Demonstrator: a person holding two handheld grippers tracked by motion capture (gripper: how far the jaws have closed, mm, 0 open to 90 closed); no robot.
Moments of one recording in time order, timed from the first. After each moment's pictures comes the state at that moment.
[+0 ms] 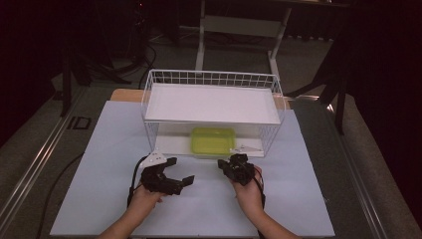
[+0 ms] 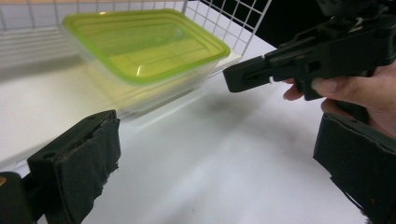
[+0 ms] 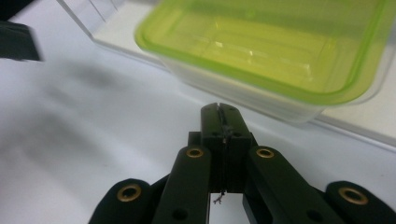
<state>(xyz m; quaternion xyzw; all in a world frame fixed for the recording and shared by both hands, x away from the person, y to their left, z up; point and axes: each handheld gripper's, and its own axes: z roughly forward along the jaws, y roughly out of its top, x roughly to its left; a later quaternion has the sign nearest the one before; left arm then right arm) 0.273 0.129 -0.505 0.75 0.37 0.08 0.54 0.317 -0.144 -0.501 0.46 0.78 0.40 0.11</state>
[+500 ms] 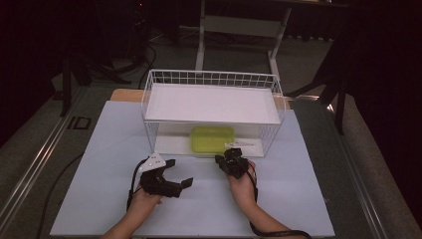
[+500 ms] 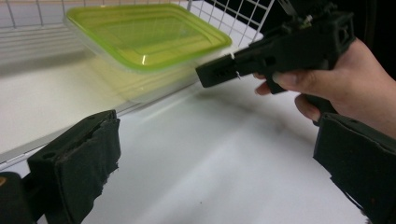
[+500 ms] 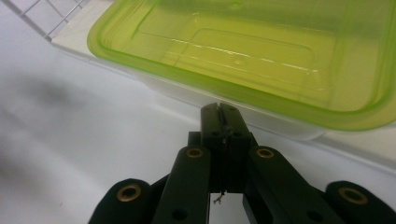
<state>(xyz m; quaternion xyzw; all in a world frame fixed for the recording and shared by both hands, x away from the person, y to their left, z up) 0.272 0.129 -0.513 0.75 0.37 0.09 0.54 0.346 -0.131 -0.520 0.48 0.77 0.39 0.12</state>
